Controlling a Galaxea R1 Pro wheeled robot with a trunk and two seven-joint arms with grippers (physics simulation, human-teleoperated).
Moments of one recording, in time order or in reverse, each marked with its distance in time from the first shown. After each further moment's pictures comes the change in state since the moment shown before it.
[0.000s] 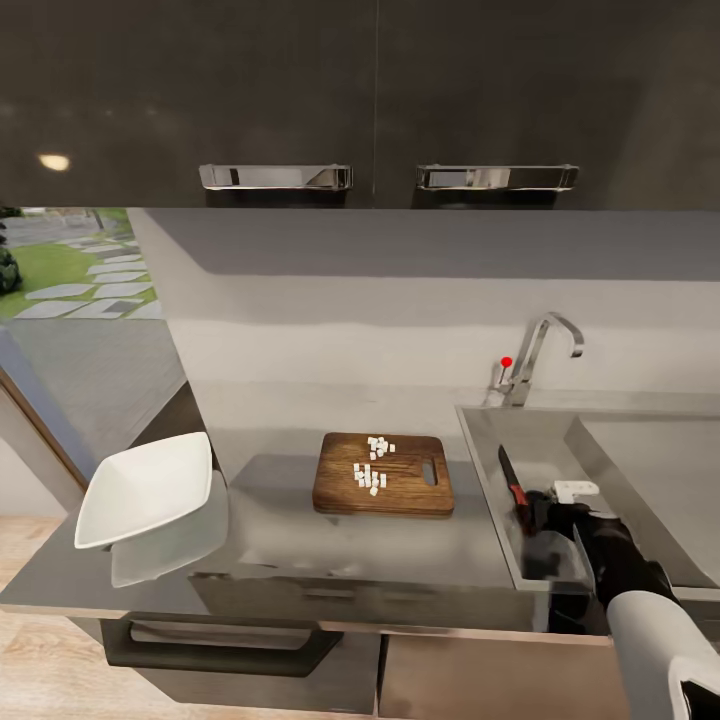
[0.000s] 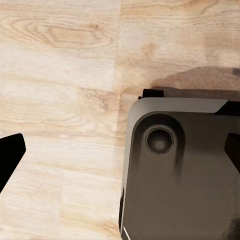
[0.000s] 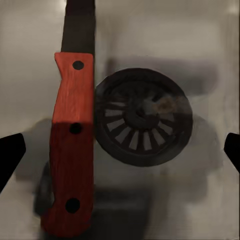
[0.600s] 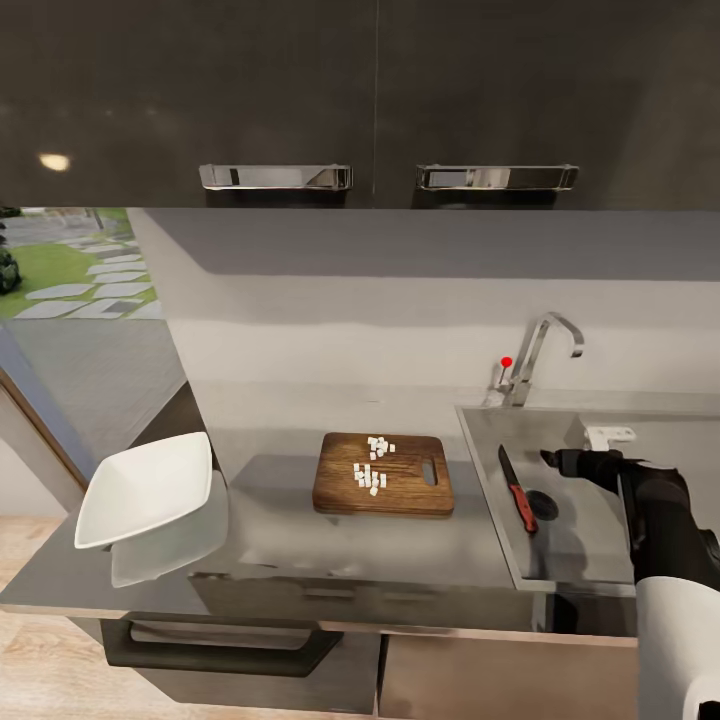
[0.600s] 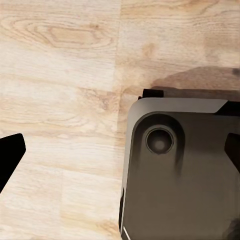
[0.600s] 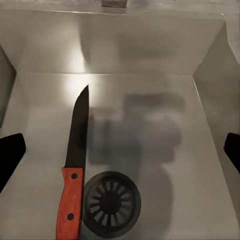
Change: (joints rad) left arm 0.000 0.000 0.000 0.000 0.000 0.000 0.000; right arm 0.000 -0.023 0.001 -0.440 0.002 0.246 0.216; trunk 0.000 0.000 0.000
